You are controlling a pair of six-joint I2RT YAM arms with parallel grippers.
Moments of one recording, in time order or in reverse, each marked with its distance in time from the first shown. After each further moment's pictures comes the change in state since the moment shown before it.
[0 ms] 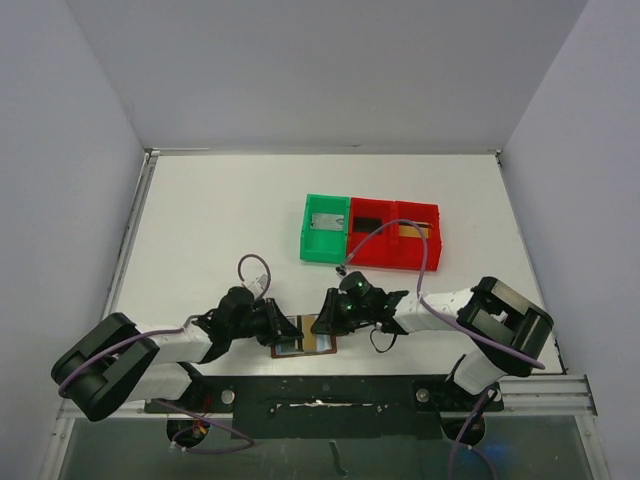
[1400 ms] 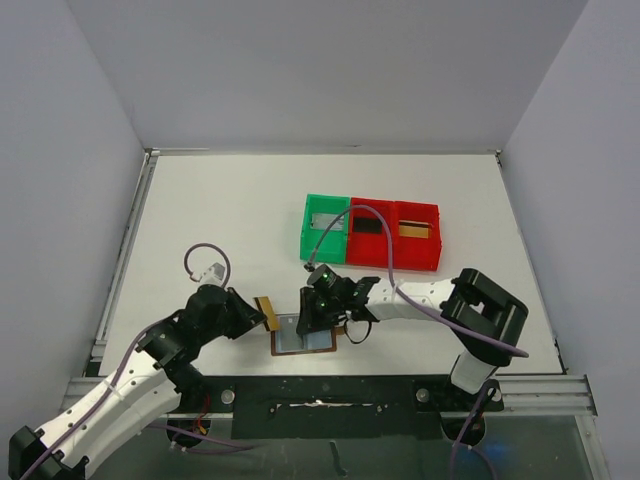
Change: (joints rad) left arm 0.016 -0.693 0.231 -0.998 -0.436 0.043; right arm 0.096 0.126 0.305 -0.294 0.061 -0.179
